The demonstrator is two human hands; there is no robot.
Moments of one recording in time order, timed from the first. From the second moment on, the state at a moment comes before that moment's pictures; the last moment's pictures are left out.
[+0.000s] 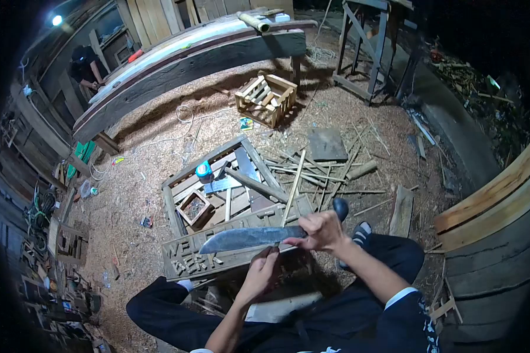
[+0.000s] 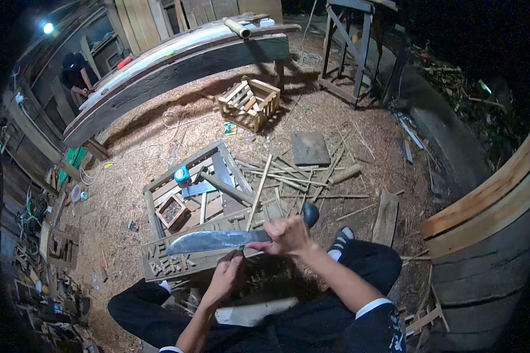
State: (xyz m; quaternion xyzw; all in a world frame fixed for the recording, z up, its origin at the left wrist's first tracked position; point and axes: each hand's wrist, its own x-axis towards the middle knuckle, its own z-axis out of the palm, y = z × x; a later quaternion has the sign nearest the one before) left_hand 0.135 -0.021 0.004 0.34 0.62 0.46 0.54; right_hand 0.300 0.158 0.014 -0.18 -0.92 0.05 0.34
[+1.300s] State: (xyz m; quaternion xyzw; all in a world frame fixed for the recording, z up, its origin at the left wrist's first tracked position) left_hand 0.119 -0.036 -0.005 0.33 0.59 0.46 0.57; right_hand 0.311 0.181 0.026 -0.39 -0.86 0.10 0.32
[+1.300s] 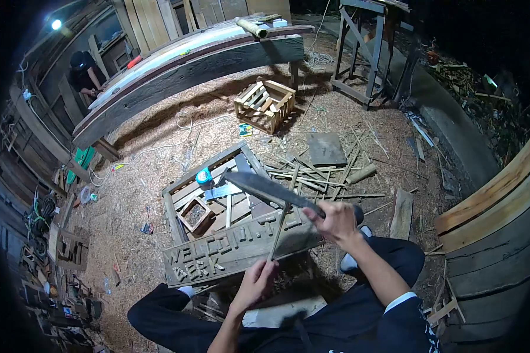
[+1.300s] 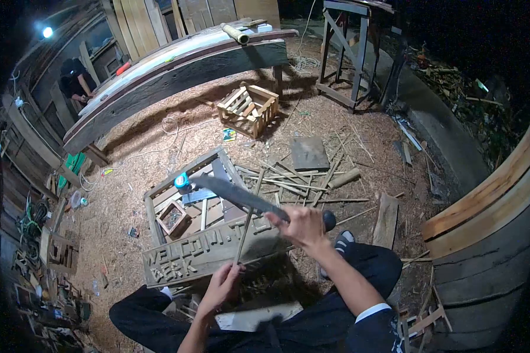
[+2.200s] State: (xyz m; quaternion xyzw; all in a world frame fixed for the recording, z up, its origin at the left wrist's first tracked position) left_hand 0.142 -0.012 -0.022 0.54 0.70 0.43 0.17; right_hand 0.294 0.136 -0.001 -0.26 -0.92 0.08 0.29
